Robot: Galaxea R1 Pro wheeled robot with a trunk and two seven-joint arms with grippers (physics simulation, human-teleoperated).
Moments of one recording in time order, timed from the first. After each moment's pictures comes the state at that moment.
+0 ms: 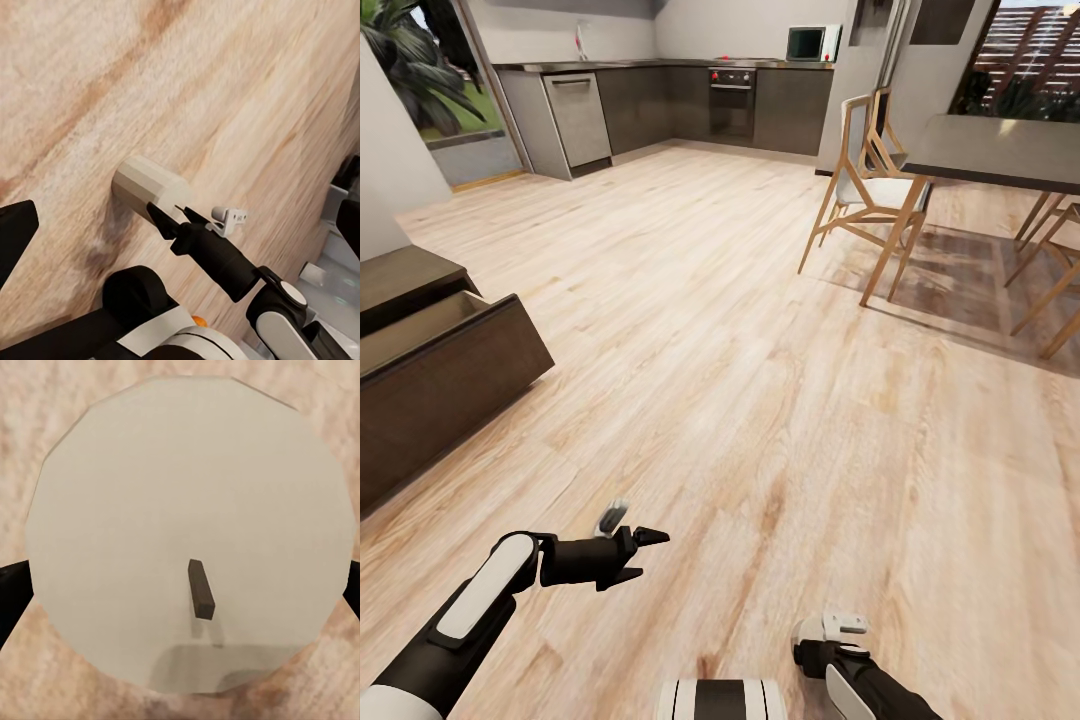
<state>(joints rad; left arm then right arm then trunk) -0.46 0.26 -0.25 -1.21 1.52 1.00 0.23 -0.48 -0.01 0.49 -0.43 -0.58 0.23 -0.26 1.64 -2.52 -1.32</state>
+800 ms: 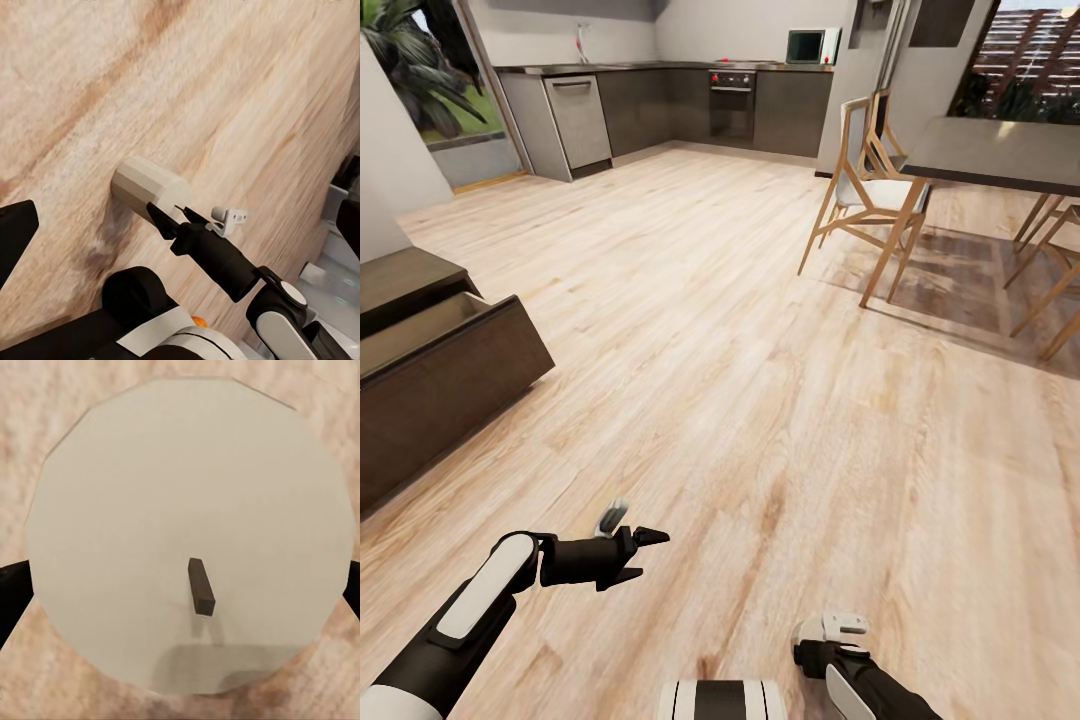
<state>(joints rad) -0.46 0.26 -0.25 -1.21 1.52 1.00 0.23 -0.48 -0.01 0.49 -0.43 -0.58 0.23 -0.26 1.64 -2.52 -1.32</state>
